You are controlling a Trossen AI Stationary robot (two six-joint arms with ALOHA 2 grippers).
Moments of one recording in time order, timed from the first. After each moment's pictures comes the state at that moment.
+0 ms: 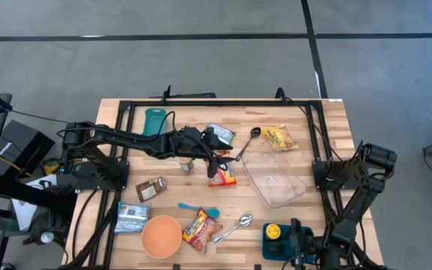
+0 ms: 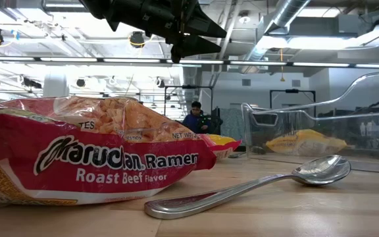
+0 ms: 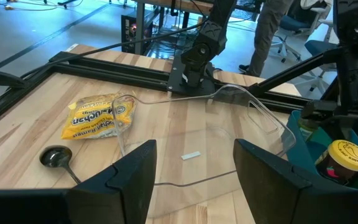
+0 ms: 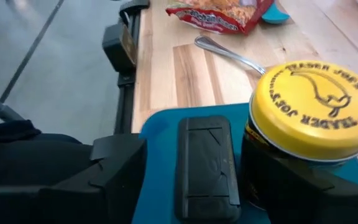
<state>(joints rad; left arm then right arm) 0.04 1.59 0.99 0.32 0.00 -0.15 1.20 1.70 0.88 -0.16 0.86 1.10</state>
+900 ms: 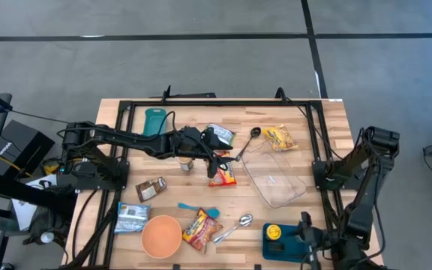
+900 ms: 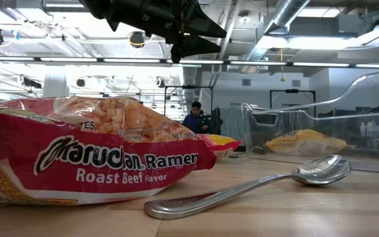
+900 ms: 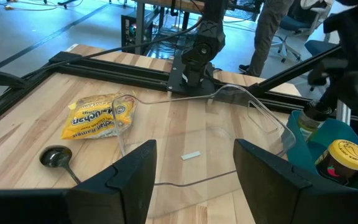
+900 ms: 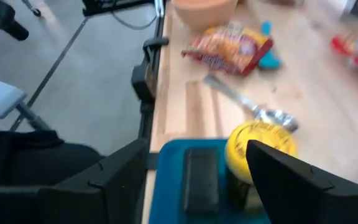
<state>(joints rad) 0.04 1.59 0.99 0.32 0.00 -0.15 1.26 1.48 0.88 -0.30 0.94 1.02</state>
